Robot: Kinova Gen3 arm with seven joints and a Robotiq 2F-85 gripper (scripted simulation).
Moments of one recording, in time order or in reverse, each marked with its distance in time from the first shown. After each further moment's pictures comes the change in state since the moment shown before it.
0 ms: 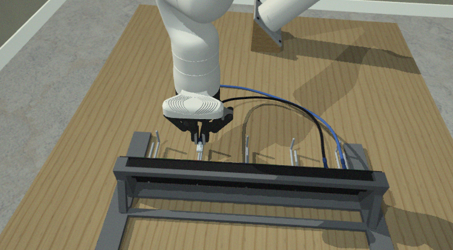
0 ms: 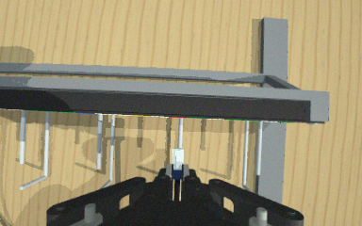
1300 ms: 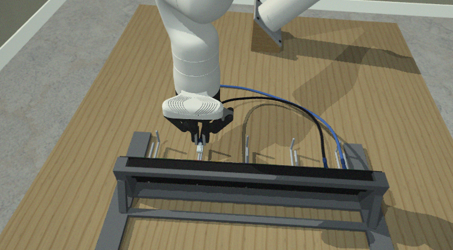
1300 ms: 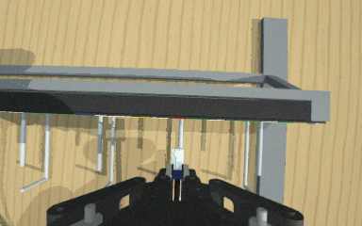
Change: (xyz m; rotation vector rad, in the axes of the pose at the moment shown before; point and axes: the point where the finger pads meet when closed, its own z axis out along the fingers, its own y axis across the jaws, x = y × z) arm 0.001 -0.001 0.001 0.003 0.003 0.008
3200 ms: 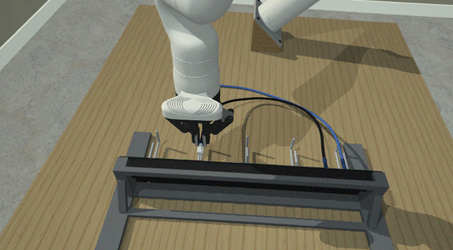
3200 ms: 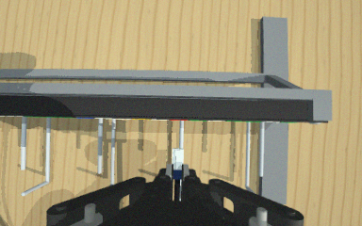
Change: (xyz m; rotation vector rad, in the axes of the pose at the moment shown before) arm 0.001 -0.001 0.001 0.007 0.005 0.015
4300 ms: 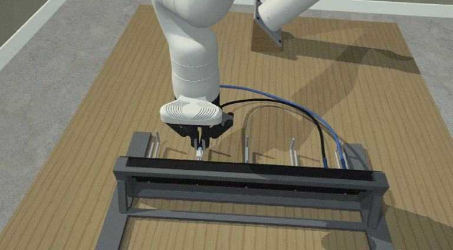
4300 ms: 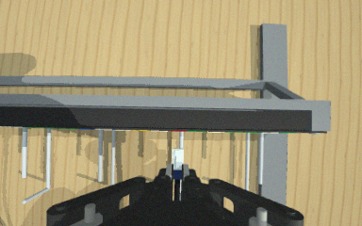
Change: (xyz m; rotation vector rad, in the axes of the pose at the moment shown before) arm 0.010 0.000 -0.001 0.000 0.001 0.002
